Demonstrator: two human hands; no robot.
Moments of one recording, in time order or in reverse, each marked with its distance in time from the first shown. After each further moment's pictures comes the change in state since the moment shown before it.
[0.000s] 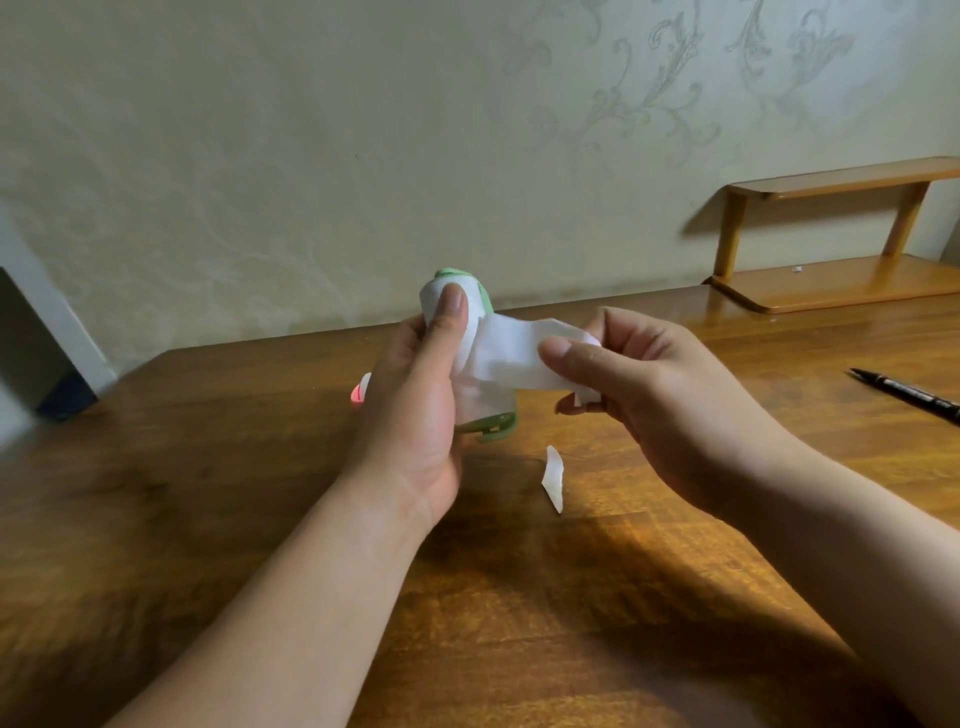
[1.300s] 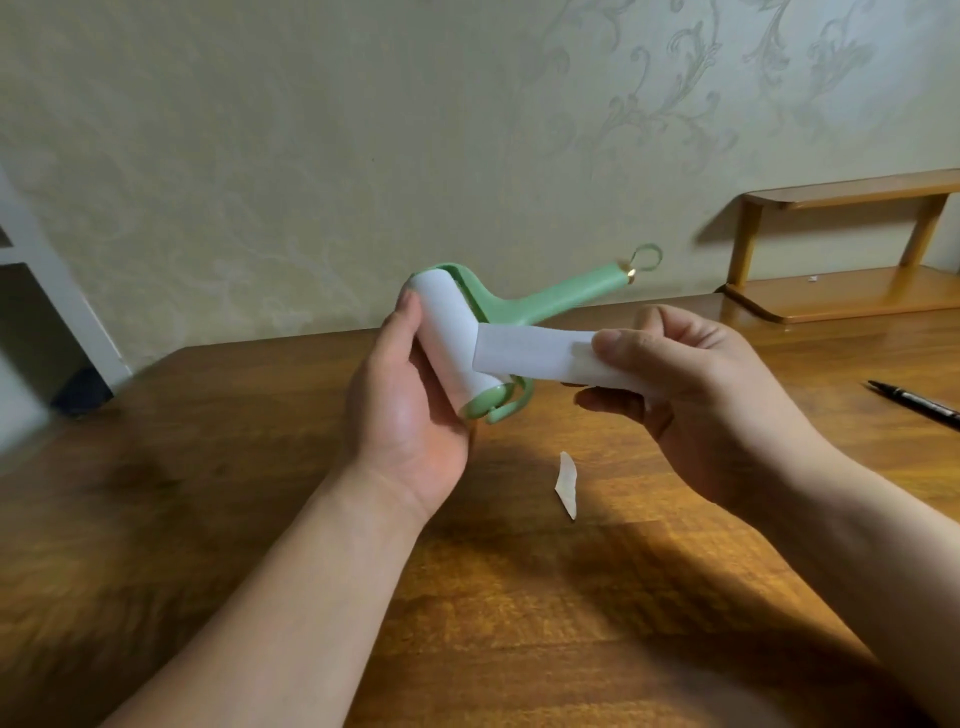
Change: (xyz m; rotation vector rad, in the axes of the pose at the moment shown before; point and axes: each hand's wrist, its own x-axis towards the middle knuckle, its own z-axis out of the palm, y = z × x) left_hand 0.015 0.006 -0.018 -0.352 -0.035 -0.089; right_hand 0.007 0.009 -0.012 0.255 0.018 -0.038
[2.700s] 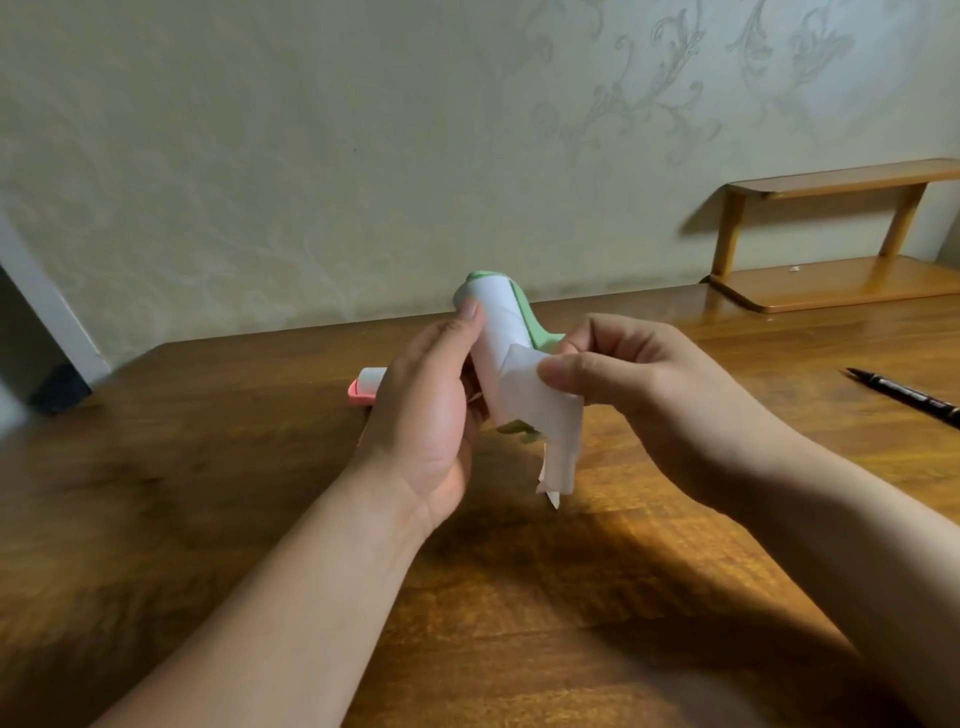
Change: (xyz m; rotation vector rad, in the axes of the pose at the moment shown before) left_hand -0.011 -0.021 0.010 0.351 -0.016 -0.004; right_hand -0.005 -0.003 0.004 -0.374 -0.122 0.022
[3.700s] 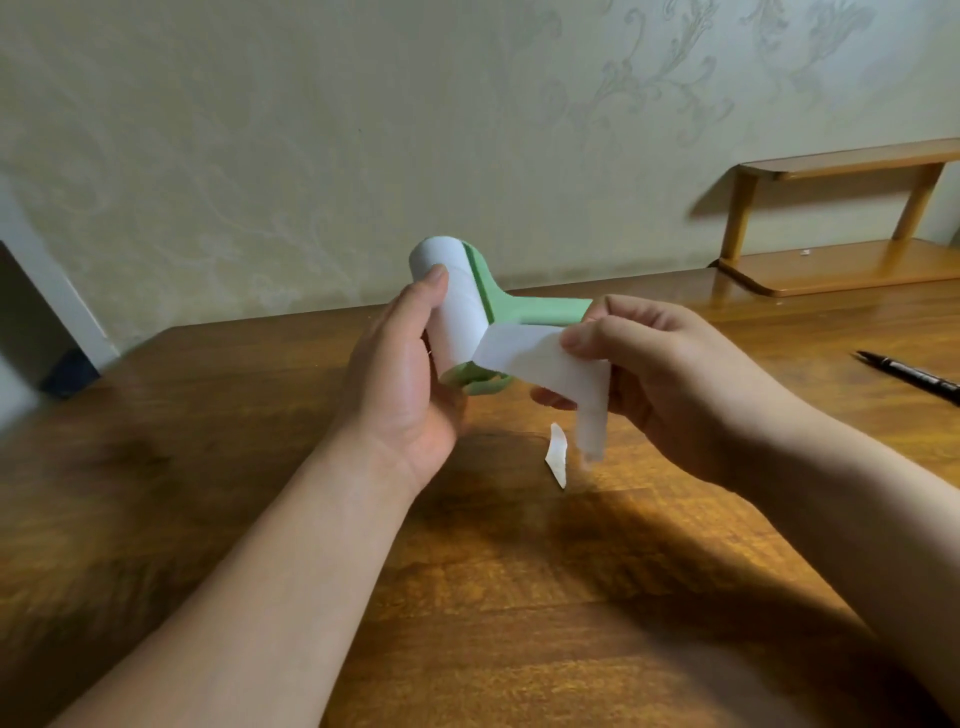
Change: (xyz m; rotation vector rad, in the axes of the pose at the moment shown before) left_hand 0.011 0.015 -0.013 -0.239 0.040 -0.030; right_hand 0.000 -0.003 0.002 0.259 -0.033 0.118
